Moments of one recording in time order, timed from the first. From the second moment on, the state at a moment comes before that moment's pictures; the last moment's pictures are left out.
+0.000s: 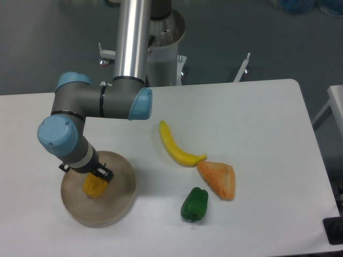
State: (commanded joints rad) arm 1.77 -2.23 -1.17 -1.38 1.65 0.50
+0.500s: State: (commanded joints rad) arm 1.91 -2.18 -1.16 -1.38 1.65 0.61
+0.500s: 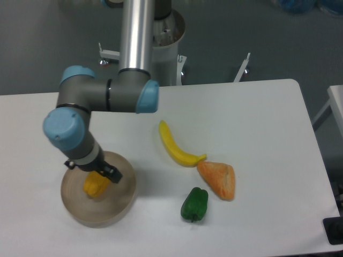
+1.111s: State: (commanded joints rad) arm 2.19 -2.16 -1.10 -1.35 1.67 1.00
